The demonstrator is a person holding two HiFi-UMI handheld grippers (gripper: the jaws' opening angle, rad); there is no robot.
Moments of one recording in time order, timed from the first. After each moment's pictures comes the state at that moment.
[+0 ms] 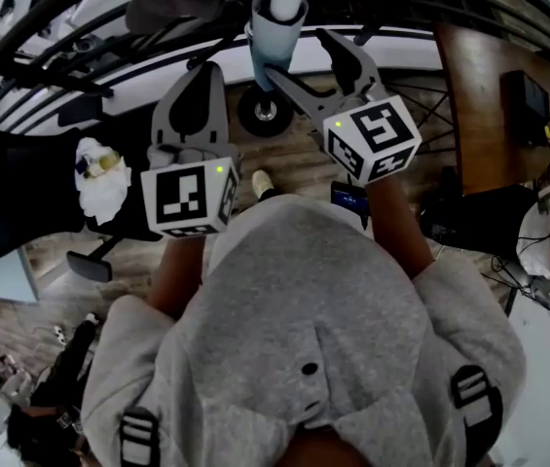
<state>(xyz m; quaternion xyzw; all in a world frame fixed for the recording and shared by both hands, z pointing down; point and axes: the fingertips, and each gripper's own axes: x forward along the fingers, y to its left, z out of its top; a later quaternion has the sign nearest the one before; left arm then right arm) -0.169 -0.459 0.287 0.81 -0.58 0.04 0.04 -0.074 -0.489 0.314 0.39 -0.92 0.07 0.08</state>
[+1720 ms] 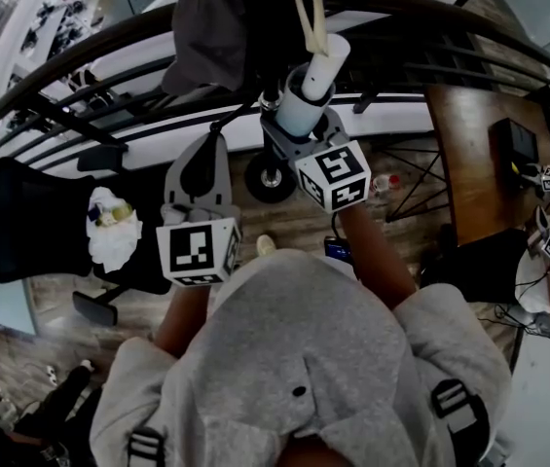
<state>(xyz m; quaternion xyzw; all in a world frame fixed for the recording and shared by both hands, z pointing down) -0.188 -0.437 0.260 0.80 -0.60 0.02 0.01 -0.104 -0.509 0.328 0.39 -0.92 0.04 0.08</state>
